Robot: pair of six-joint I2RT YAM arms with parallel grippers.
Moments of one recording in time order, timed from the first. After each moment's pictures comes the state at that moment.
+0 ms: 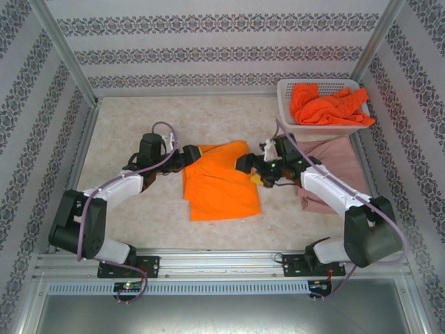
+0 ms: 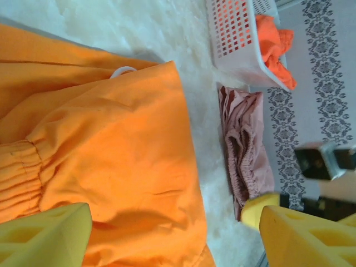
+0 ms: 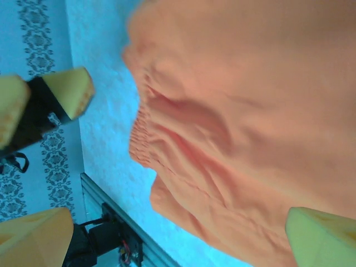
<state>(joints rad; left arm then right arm) -0.26 1.44 0.75 0.15 0.61 -0.78 0.34 1.39 0.89 -0.38 -0.69 0.72</state>
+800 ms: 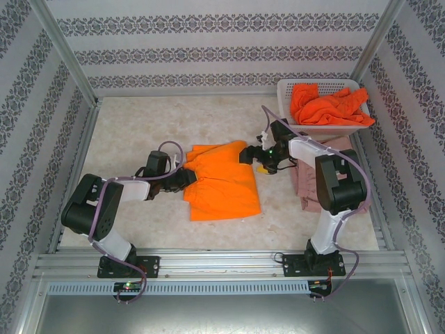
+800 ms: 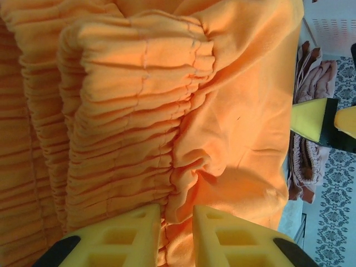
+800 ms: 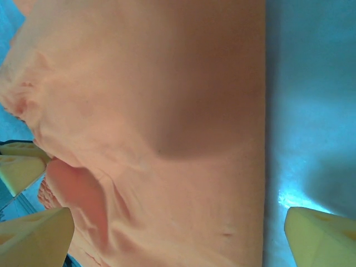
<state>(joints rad) -0.27 1.62 0.59 0.26 0.61 -0.78 0.22 1.87 1.19 -0.57 -0.67 0.36</state>
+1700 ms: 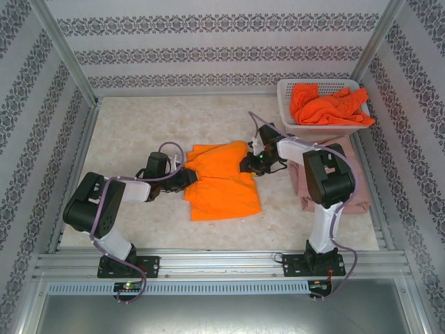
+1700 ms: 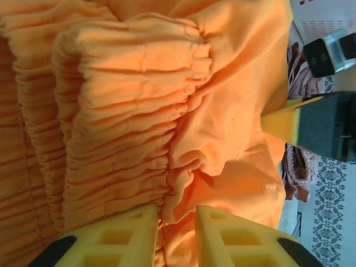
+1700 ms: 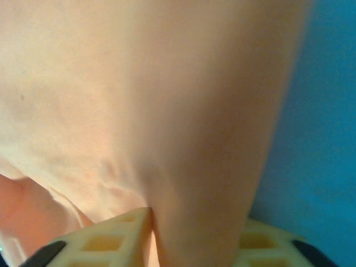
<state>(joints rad) -0.27 1.64 0.57 0.35 0.63 -0.80 0.32 1.97 1.22 -0.56 -0.59 0.35</state>
